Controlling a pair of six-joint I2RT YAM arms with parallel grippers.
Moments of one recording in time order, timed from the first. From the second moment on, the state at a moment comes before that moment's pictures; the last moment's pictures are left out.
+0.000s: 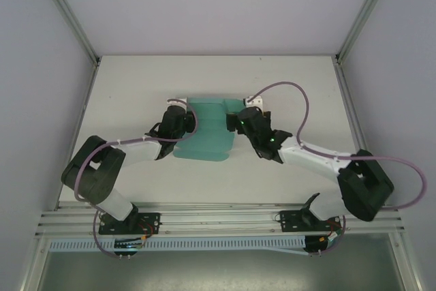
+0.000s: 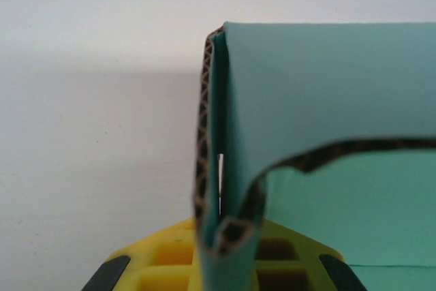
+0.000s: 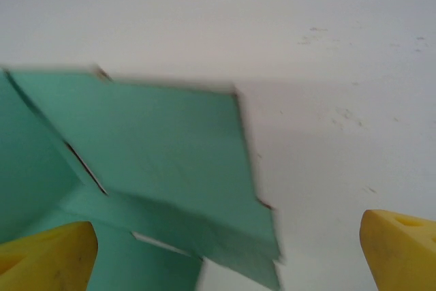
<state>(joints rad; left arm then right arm) -0.56 1.58 0.68 0.39 -0.20 -0.40 0.80 1.36 0.77 -0.03 0.48 0.42</state>
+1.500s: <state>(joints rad) -0.53 1.56 0.69 0.39 -0.20 -0.36 0.73 1.50 0.88 -0.12 0.39 0.18</state>
